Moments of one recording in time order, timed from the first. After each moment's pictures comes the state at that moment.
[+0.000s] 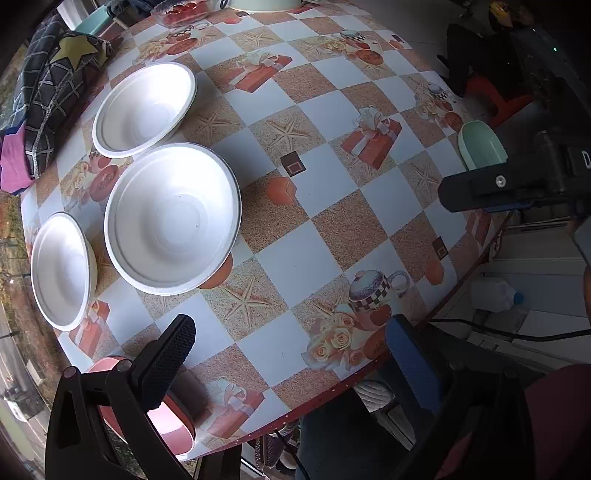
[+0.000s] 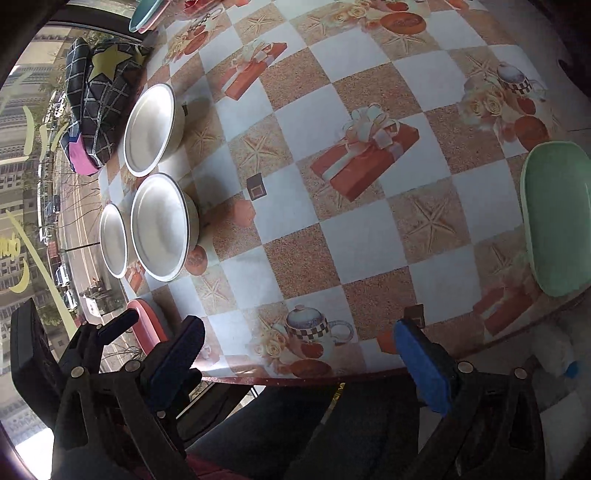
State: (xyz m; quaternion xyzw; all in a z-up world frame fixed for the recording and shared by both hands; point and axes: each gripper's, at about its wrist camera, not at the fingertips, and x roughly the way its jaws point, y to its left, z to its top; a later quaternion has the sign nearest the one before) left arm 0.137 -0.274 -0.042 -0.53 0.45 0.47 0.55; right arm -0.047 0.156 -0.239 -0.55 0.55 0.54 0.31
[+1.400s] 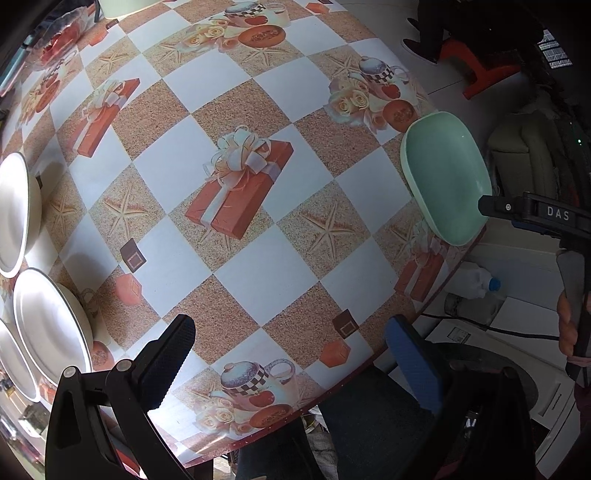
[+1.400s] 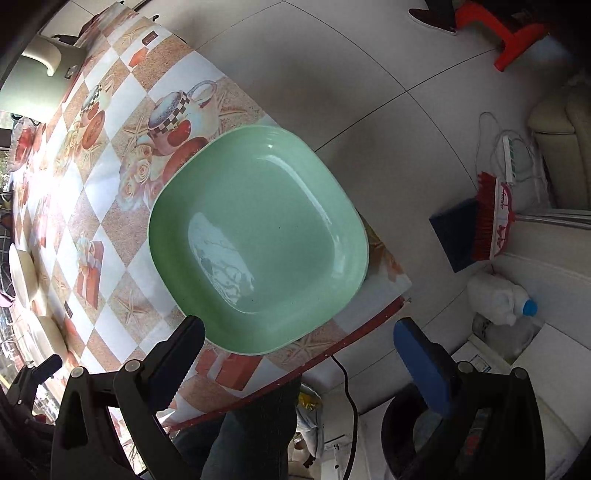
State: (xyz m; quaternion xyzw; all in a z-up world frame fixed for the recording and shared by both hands) left arm 0.266 -0.159 -0.081 -0.57 0.49 0.37 0.54; right arm 0.188 0.232 -0.246 -0.52 0.54 0.43 0.50
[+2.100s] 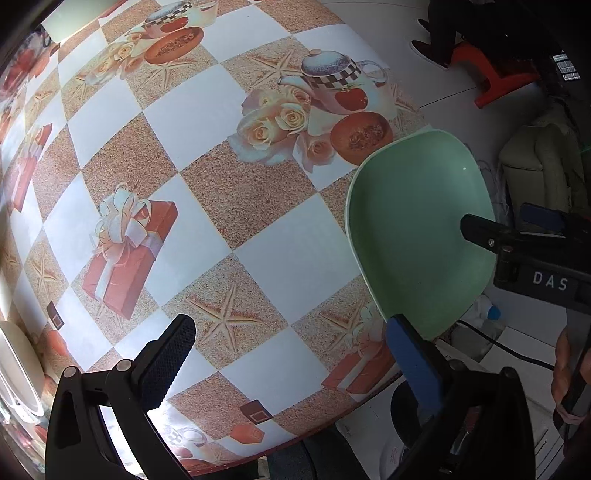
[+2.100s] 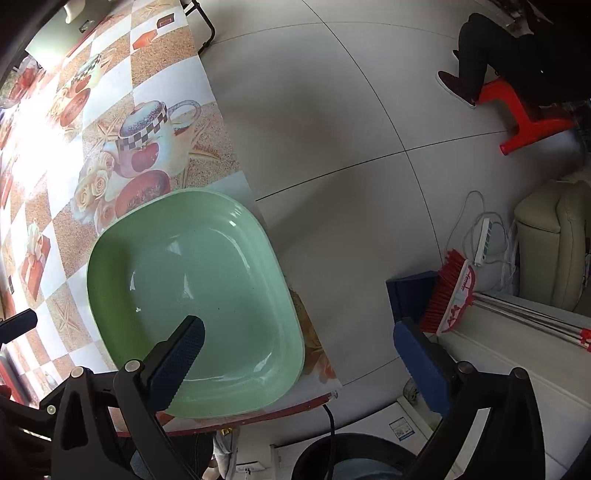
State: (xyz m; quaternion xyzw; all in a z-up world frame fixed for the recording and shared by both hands) left arm 0.314 -0.097 -0.148 -0.59 0.48 0.39 0.52; right arm 0.190 0.276 -0.267 -0.62 0.41 0.47 0.48
